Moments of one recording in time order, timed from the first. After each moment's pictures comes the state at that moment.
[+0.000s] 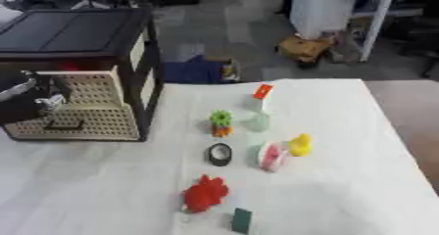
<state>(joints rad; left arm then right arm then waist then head) -0.84 0.68 -0.26 -1.42 -0.63 0.10 -0.43 0.01 -0.51 -0.22 -1.98 -0.15 -0.31 -0.47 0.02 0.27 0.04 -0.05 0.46</state>
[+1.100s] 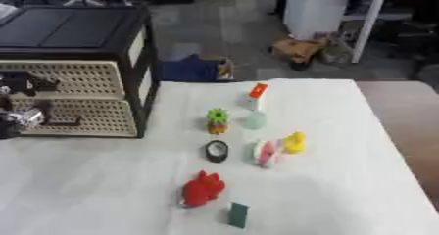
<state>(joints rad) -0.68 0.76 -0.22 -1.81 -0.68 0.15 -0.50 0.02 -0.51 -0.23 -1.98 -0.17 -0.31 -0.48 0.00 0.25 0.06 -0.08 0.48</state>
